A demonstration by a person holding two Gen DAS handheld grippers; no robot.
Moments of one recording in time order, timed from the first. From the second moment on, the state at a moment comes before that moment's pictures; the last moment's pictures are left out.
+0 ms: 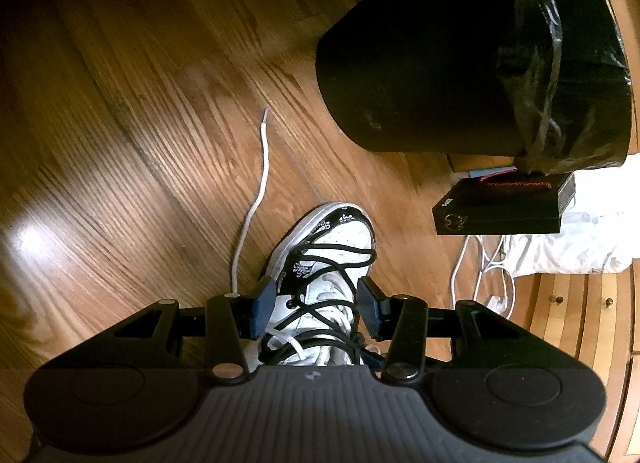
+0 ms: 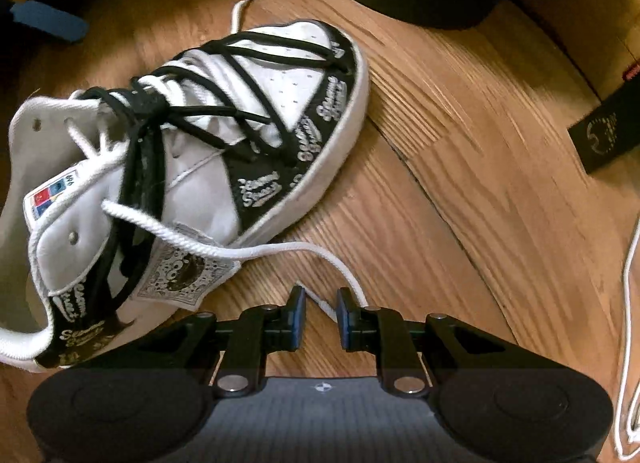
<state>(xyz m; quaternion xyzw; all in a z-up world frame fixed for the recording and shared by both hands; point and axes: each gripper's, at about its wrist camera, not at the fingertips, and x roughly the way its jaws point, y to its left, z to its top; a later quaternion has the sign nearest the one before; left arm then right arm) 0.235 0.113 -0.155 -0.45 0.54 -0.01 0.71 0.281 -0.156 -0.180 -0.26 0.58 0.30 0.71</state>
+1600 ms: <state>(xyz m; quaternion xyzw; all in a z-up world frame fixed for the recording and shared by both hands) 0.229 0.110 -0.157 -0.44 0.55 -0.01 0.71 0.197 -0.060 -0.096 -0.37 0.42 0.41 0.72</state>
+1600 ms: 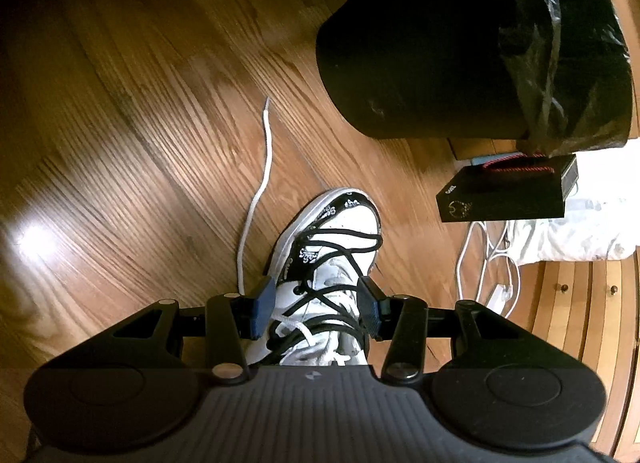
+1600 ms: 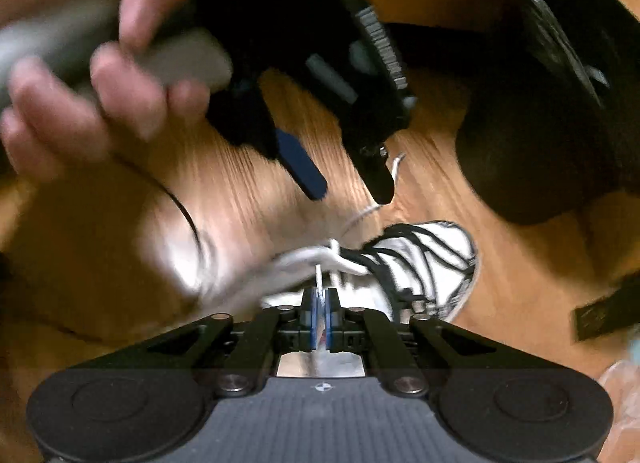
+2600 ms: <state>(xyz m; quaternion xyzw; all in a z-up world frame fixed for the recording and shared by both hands) 0.228 0.108 -0.158 -0.43 0.55 -0.01 0.72 0.176 -0.046 -0.105 -0.43 0.37 0.40 0.72</state>
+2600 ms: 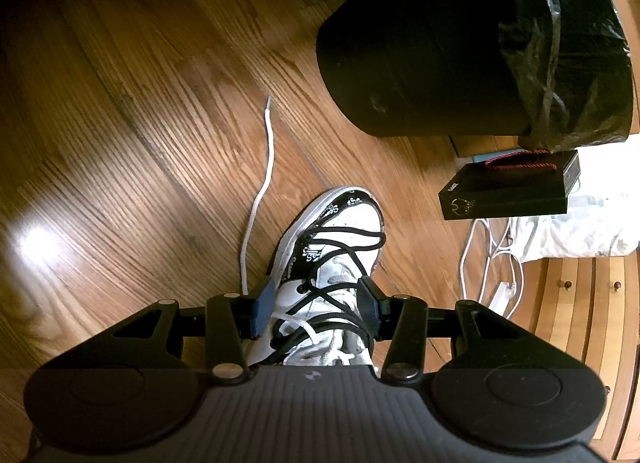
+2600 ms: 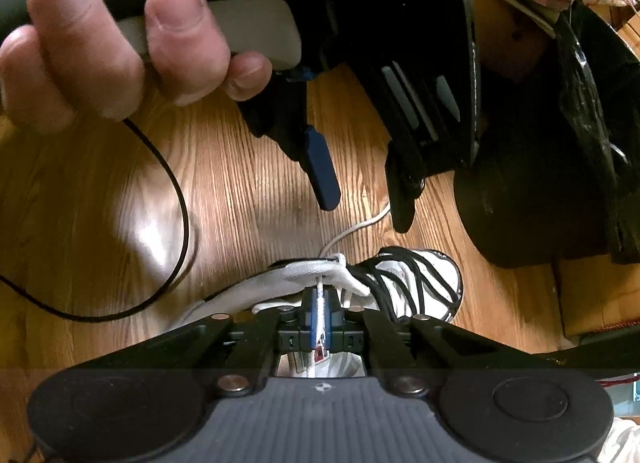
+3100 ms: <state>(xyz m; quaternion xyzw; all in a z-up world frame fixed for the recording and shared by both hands) 0.229 0.109 -0.159 -0.43 0.55 -0.01 0.71 0.165 -0.047 -0.103 -0.48 0.34 0.40 0.70</state>
